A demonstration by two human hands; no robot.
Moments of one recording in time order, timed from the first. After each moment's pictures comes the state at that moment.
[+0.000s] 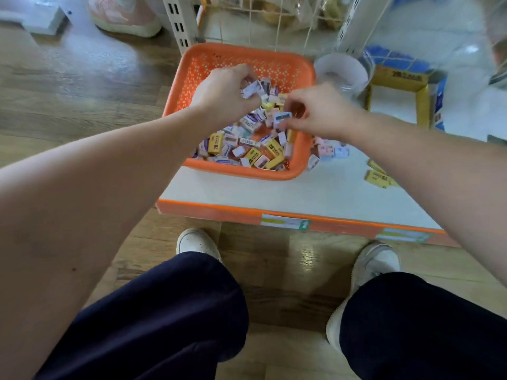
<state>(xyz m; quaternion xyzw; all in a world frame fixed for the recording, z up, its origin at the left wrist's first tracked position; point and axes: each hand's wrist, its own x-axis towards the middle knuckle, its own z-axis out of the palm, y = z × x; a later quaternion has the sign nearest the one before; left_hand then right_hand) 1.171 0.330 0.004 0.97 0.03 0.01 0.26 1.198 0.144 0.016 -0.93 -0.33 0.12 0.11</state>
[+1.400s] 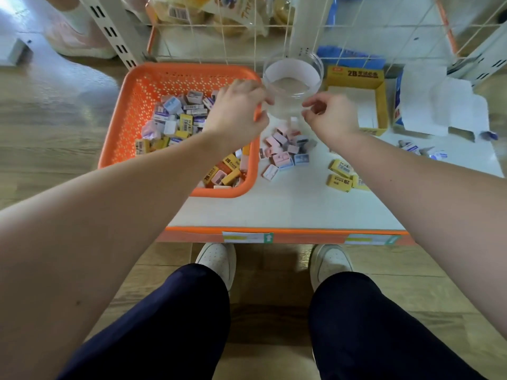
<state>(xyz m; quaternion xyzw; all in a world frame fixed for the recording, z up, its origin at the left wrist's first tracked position) 1.200 0.242 -0.018 0.97 -0.11 0.05 0.20 1.231 0.058 -0.034 -0.93 0.00 0.05 0.37</state>
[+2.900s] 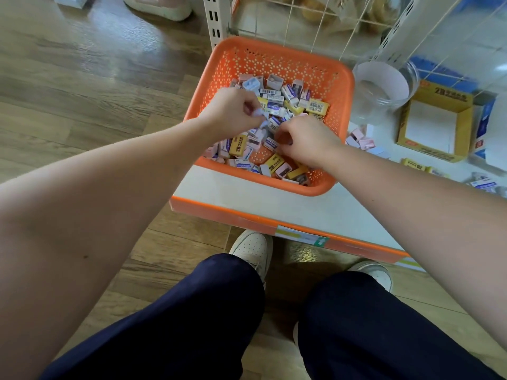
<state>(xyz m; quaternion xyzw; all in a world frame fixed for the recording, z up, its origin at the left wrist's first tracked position) 1.167 0.377 -0.040 0.95 0.04 -0.04 0.29 1.202 0.203 -0.051 -0.92 -0.34 0.19 0.07</state>
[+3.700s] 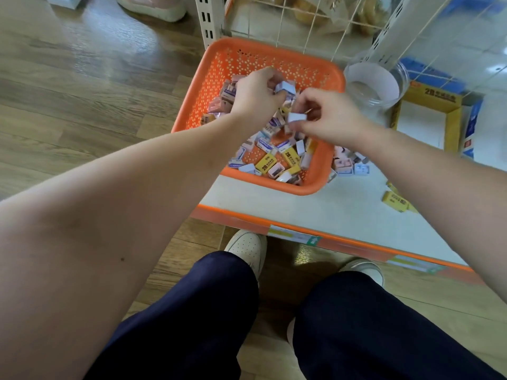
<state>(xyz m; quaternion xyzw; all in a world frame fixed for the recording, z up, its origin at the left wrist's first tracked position) 1.193 0.318 -0.026 0.90 0.13 0.05 0.41 1.219 0.164 -0.008 -0.89 -0.28 0.19 0.31</state>
